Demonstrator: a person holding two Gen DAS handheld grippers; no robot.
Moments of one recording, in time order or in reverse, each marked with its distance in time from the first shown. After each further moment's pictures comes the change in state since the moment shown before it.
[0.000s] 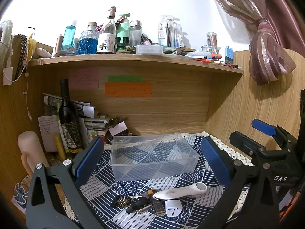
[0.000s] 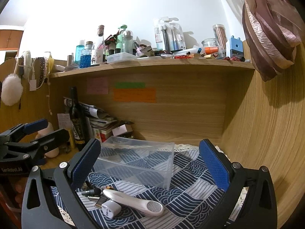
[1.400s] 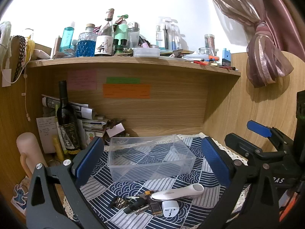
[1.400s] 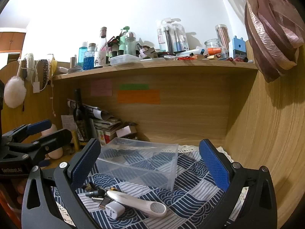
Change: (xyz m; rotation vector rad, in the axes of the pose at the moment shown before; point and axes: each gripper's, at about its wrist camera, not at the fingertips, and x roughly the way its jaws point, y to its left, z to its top) left arm -0.005 -0.004 0.001 0.008 -0.010 -0.014; right arm 0.002 0.000 0.003 0.006 -0.006 0.030
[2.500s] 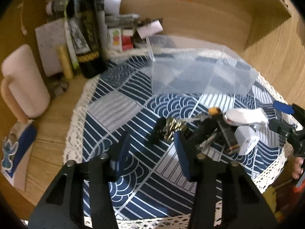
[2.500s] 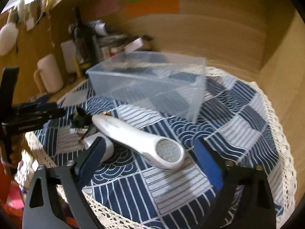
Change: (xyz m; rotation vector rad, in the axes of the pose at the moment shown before) left arm 0.087 0.091 -0.127 -0.077 0.593 0.104; right arm 0.102 -0.015 -0.103 -0.068 0.549 0.210
